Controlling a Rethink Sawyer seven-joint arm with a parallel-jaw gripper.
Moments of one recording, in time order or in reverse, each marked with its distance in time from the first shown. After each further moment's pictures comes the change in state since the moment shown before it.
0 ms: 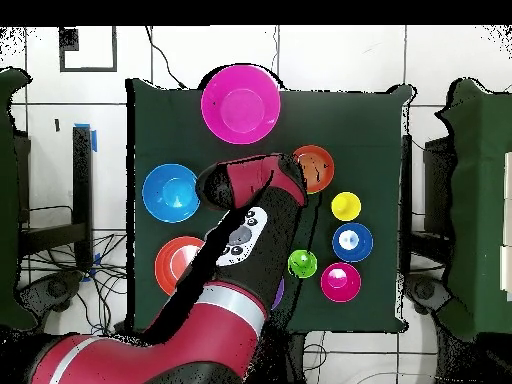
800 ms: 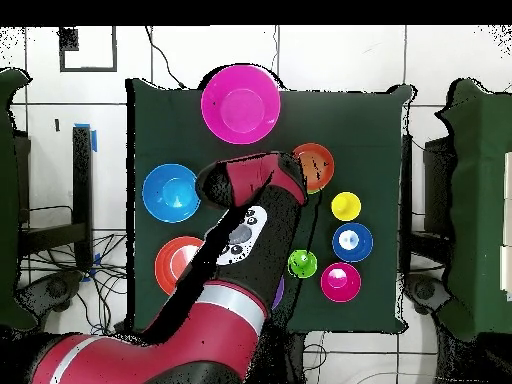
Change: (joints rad) arm -0.001 0.001 0.000 -0.012 0.000 0.000 0.000
